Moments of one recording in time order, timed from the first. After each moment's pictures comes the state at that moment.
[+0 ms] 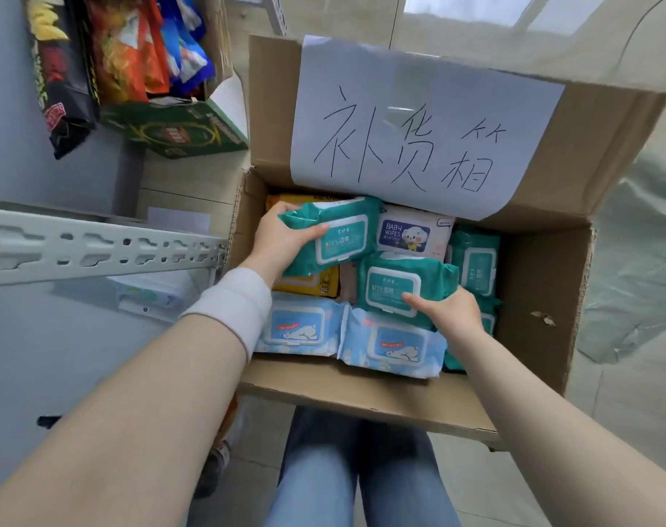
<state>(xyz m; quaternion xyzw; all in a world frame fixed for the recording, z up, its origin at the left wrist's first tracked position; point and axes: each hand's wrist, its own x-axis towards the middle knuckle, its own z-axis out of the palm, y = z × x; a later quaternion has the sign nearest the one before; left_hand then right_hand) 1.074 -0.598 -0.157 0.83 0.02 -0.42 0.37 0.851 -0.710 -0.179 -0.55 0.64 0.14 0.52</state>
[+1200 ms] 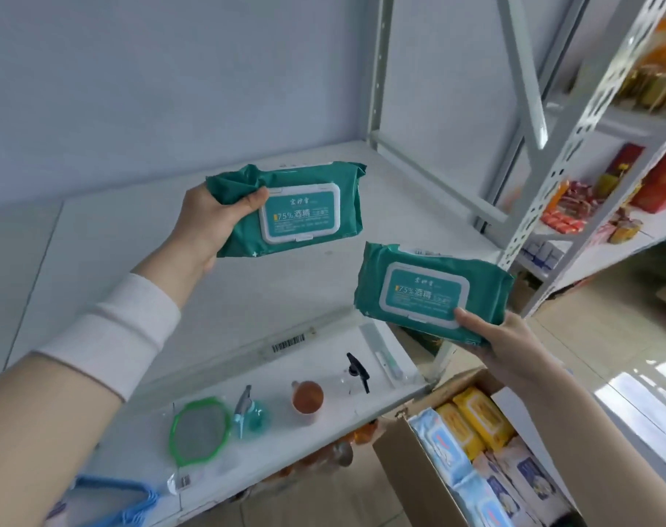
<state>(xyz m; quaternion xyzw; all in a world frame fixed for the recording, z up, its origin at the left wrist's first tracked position) 0.914 -0.119 0.382 0.72 0.08 0.19 0.66 0.901 -0.462 0.290 -0.61 0.05 0.16 0.77</state>
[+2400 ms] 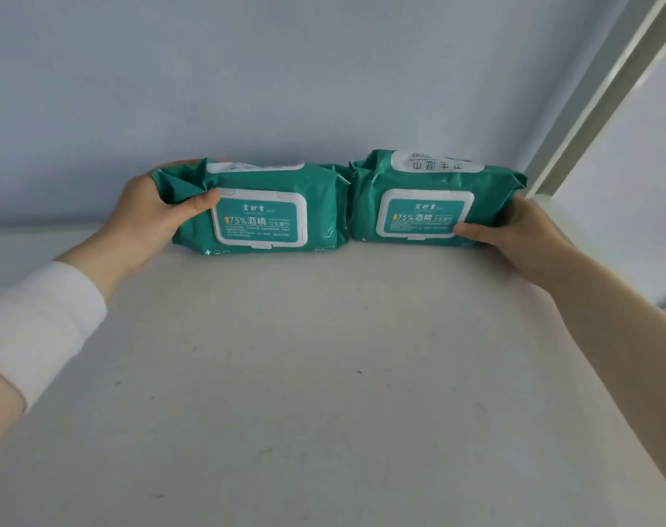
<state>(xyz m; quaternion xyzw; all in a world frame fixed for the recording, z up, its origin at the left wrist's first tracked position) 1.209 0.077 0.302 0.80 0.17 0.25 0.52 1.421 -0.261 0.280 -0.80 -0.23 0.14 0.54</state>
